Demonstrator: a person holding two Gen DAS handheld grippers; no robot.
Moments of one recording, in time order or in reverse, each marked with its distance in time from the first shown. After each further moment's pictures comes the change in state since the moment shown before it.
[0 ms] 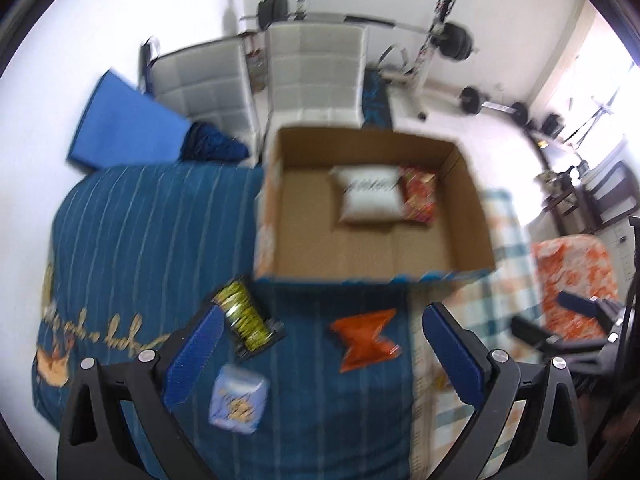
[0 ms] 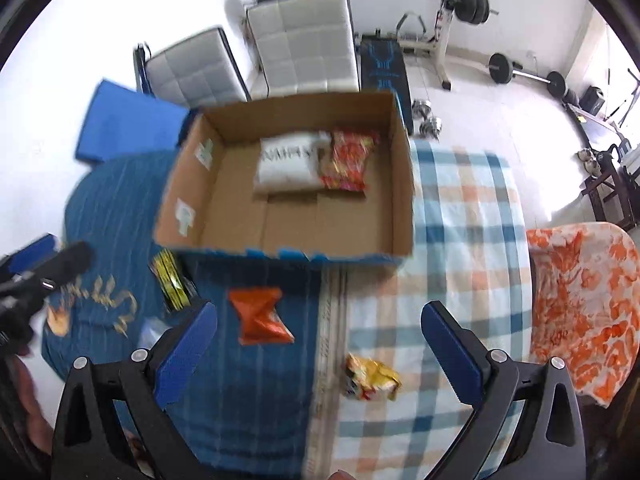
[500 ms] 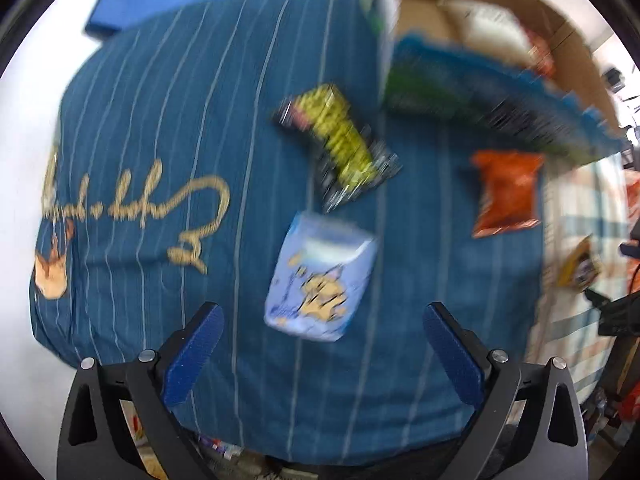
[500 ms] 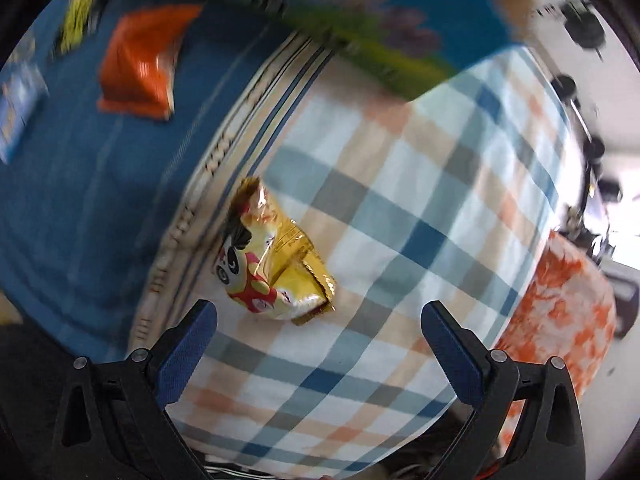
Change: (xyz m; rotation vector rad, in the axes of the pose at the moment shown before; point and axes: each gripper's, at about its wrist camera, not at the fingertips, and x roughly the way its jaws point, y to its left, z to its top) left arm 0.117 0.084 -0.124 -0.072 0.380 0.125; right arm 0.176 -0.018 -0.104 -0.502 0.463 -0.264
